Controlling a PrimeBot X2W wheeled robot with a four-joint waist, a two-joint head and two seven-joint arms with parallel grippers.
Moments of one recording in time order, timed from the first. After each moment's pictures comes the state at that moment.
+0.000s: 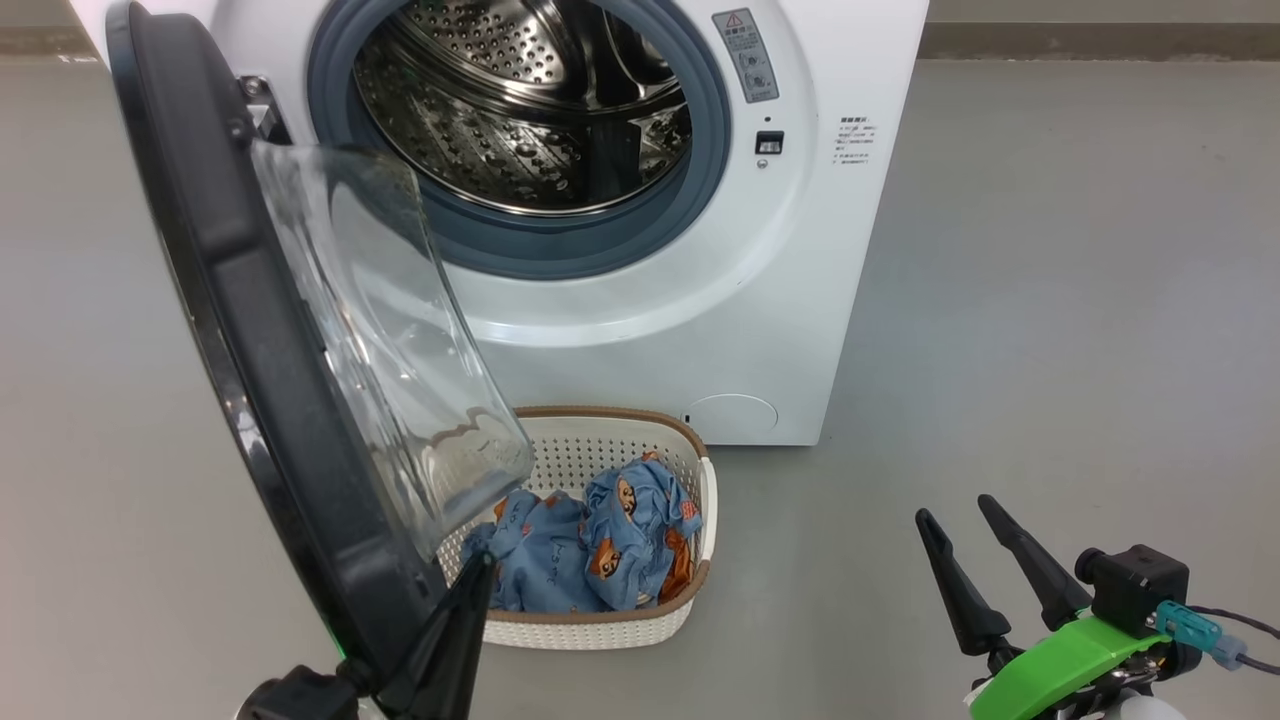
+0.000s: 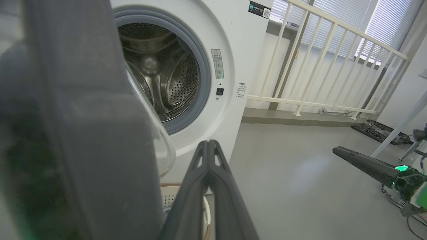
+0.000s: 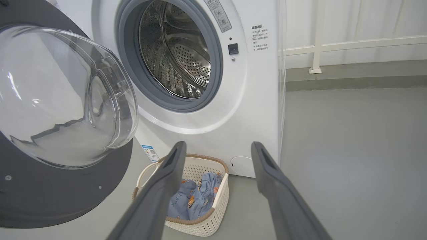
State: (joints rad) left arm 0.06 0.12 -0.35 -0.08 -0.37 -0.10 -0.18; right arm -0.12 -0.26 0.23 0.31 0.49 0.12 -0.25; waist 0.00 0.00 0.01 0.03
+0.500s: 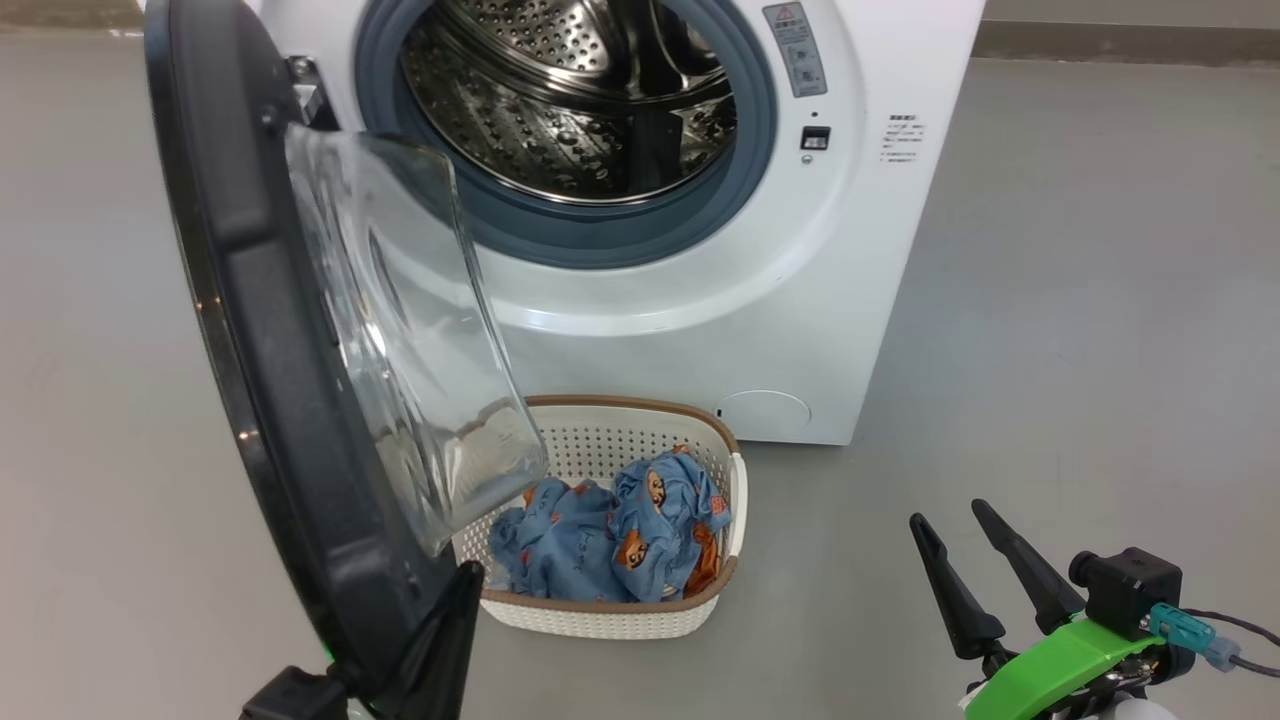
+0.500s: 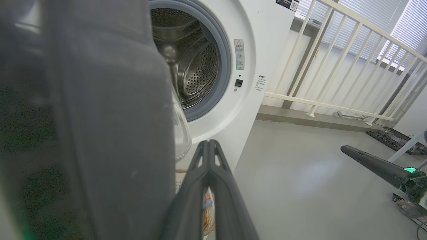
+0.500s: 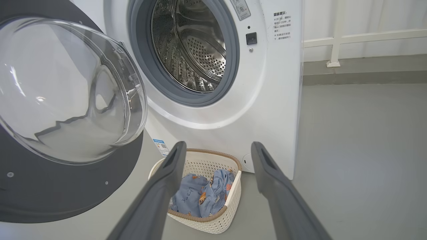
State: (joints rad) left arm 0.05 0.11 -0.33 -0.01 -0.41 -0.09 -0.18; right arm -0.12 -0.25 0.24 0.32 0.50 0.12 -0.25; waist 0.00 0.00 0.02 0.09
